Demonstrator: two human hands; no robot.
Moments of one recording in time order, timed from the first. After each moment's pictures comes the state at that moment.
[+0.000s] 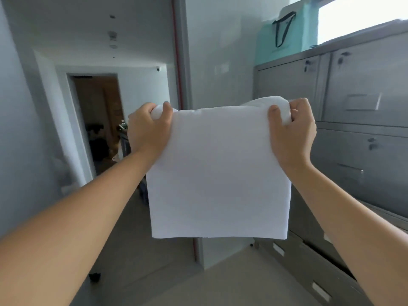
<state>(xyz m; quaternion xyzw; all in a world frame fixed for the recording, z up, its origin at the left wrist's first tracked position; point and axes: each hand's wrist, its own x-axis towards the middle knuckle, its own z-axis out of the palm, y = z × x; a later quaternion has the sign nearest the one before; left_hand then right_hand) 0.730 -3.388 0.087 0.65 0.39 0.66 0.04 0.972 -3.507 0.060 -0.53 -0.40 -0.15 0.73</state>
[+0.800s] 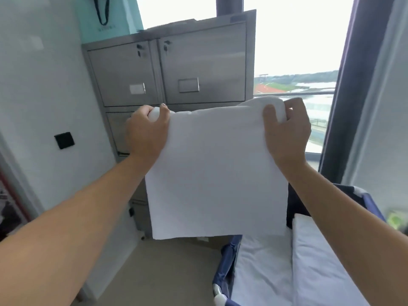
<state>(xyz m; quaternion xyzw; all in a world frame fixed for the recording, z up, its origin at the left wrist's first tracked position) 1.004 -3.486 0.028 0.76 0.18 0.55 0.29 1.096 -3.738 0.003 -0.68 -0.15 -0.39 0.60</state>
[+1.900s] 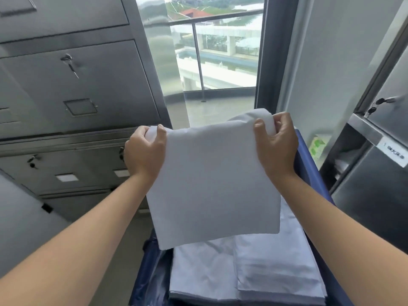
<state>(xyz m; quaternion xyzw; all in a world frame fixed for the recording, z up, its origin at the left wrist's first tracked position) 1.287 -3.657 -0.183 0.85 0.16 0.33 0.39 1.303 -3.919 -0.197 -0.75 0.01 -0.34 0.56</state>
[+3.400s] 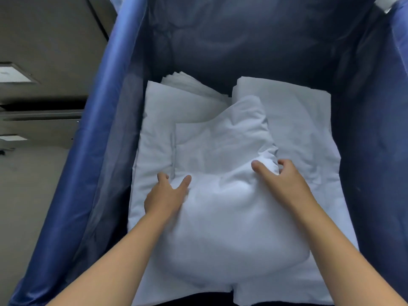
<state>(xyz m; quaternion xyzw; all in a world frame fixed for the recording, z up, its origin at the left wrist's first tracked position) 1.369 -3.666 -0.669 0.87 0.29 -0.26 0.31 1.396 -3.918 -0.575 -0.86 0.27 0.21 0.37</state>
